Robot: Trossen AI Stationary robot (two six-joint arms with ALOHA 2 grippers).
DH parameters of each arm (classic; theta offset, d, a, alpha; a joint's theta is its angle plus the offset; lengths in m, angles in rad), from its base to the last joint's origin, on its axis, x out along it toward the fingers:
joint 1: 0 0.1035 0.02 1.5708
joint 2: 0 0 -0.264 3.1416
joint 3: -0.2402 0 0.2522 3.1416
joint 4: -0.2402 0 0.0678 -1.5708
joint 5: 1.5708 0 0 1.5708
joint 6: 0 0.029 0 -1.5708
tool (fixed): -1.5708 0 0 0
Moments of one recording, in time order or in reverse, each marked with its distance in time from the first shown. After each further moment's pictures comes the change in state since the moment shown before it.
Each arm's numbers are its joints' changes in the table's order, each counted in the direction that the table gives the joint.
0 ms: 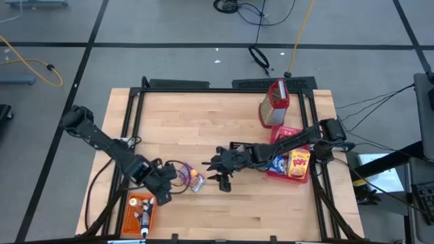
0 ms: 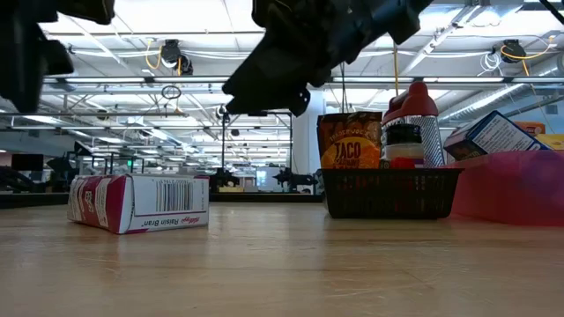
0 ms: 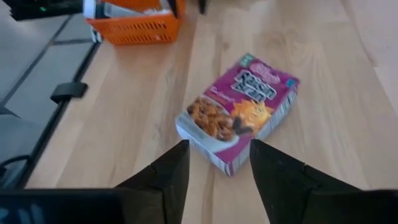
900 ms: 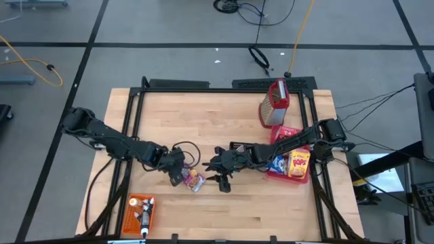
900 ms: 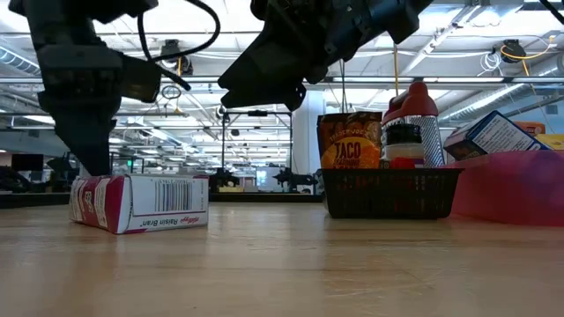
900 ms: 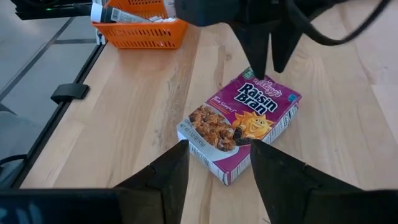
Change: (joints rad) left arm 0.295 -0.019 0.205 0.215 -0.017 0.092; right arm 0.000 -0.003 0.000 0.037 -0.003 -0.049
